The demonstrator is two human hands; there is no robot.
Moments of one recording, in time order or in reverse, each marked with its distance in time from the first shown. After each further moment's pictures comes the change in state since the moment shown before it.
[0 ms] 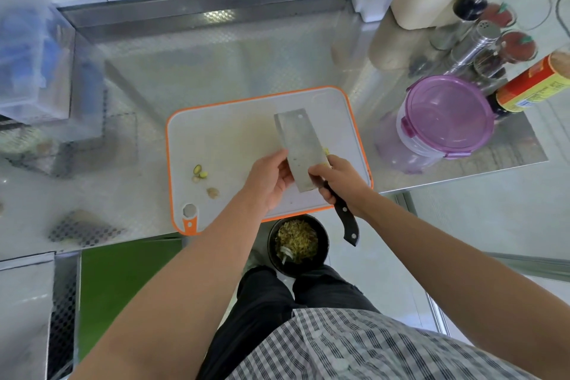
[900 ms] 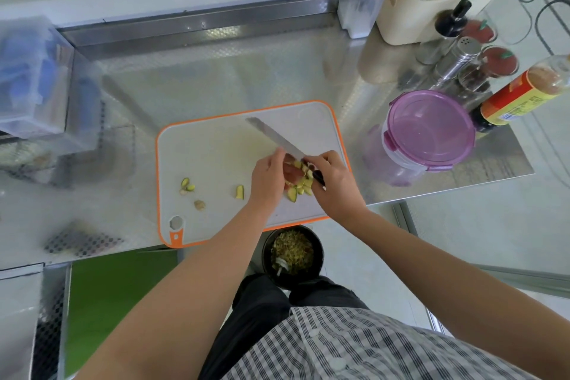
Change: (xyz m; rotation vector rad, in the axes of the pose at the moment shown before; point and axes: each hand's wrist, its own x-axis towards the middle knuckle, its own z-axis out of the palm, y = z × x) left_hand 0.004 -0.008 0.033 0.547 0.202 0.337; right_hand 0.008 0.011 -0.023 -0.774 0.284 -0.651
